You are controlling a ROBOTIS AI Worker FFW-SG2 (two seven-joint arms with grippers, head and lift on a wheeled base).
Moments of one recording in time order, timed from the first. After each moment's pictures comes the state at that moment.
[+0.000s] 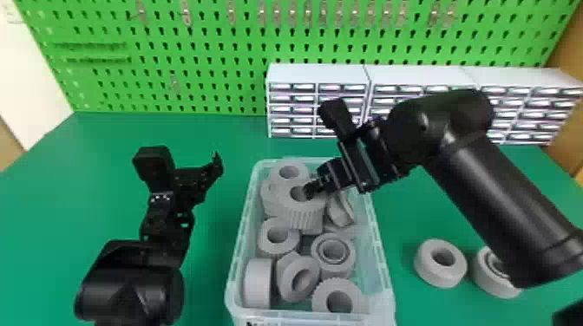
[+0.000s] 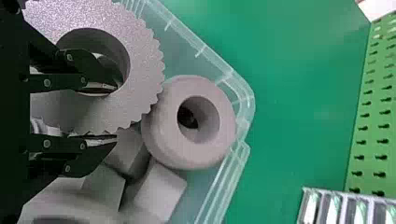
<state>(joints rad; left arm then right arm) -0.13 0.09 -0.07 -1.45 0.15 -0.02 0.12 -0.81 -0.15 0.54 -1.28 -0.62 1.34 0.11</state>
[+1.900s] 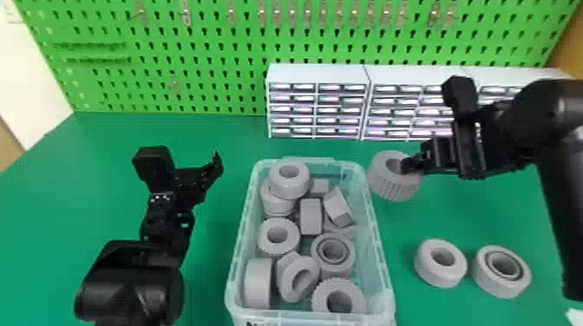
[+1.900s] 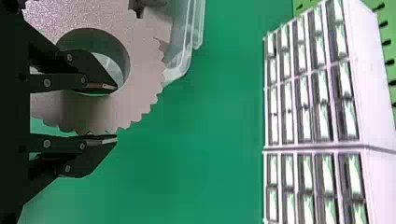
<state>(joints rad) -0.13 0.09 -0.07 -1.46 0.16 -0.02 0.12 -0.66 -0.19 0.02 -1.51 -0.31 1.55 0.11</state>
